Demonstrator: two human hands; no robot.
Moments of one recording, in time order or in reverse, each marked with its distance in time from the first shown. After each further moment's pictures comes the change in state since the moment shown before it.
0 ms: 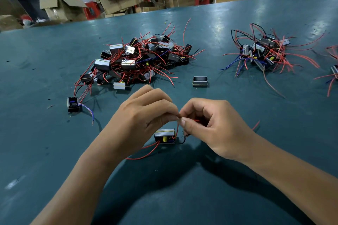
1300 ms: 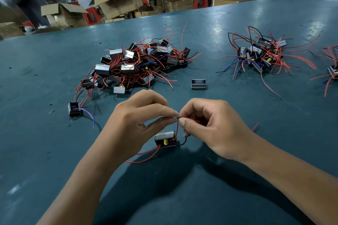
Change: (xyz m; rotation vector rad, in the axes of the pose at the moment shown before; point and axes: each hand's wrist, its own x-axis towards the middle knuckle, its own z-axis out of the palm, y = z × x) left_hand -0.002 0.007 -0.005 -0.097 0.071 -0.115; right_hand 0.002 -0.002 -0.004 -0.009 0.015 0.010
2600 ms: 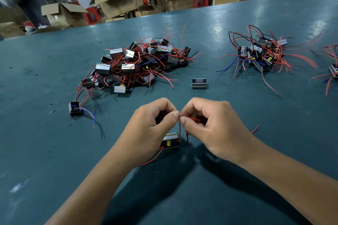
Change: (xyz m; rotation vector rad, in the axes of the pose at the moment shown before) left_hand 0.000 0.013 0.022 -0.371 -0.112 -0.527; right_hand -0.003 -0.001 0.006 -0.147 0.101 -0.035
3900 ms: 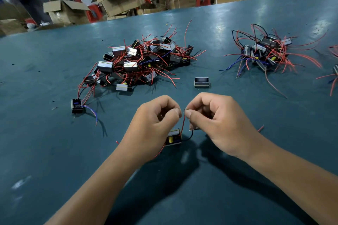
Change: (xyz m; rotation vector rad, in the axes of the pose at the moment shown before) left_hand 0.001 0.001 0.008 -0.077 0.078 -0.046; right_hand 0.005 0.004 -0.001 0.117 0.036 0.093
